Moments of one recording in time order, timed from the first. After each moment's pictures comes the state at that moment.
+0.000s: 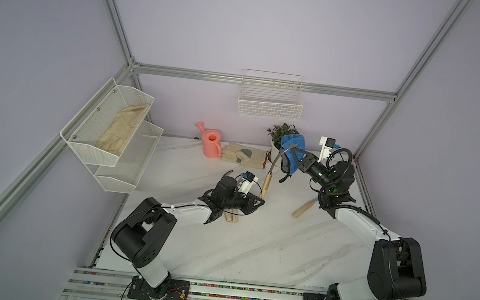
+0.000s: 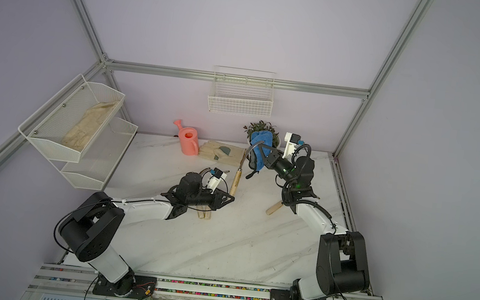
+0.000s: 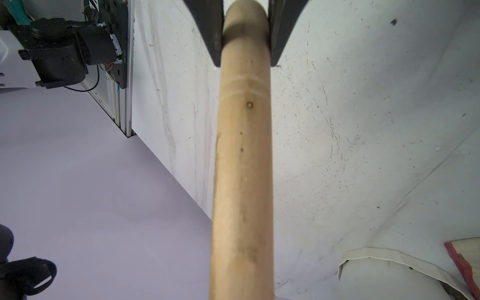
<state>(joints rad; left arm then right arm) -0.60 1.64 0.83 0.36 0.51 -0.38 0.18 1.51 0.96 0.71 -0.58 0.84</state>
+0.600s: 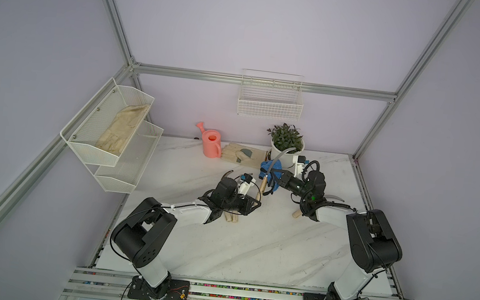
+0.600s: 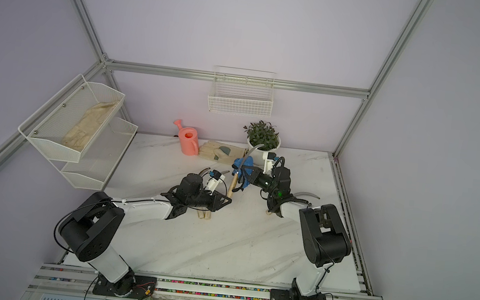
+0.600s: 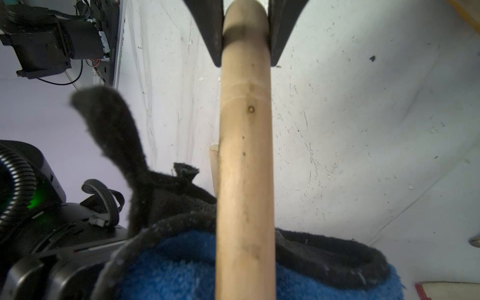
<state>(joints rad) -0.60 1.64 0.83 0.28 0.46 -0.39 0.28 1.76 0.87 0.81 -0.60 0.83</state>
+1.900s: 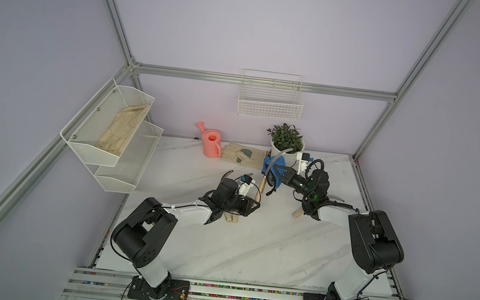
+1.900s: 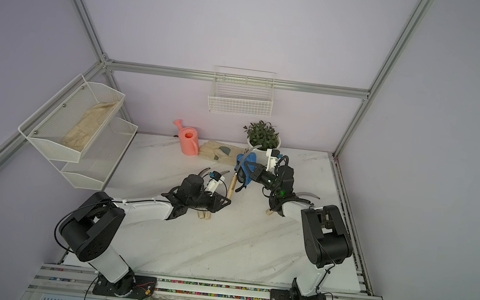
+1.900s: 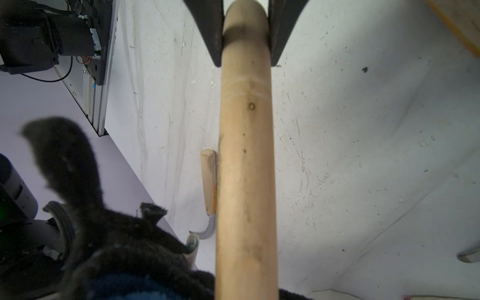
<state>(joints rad) -0.61 1.64 0.83 0.25 0.42 -0.39 0.26 1.75 0.88 0.86 -0.60 0.86</state>
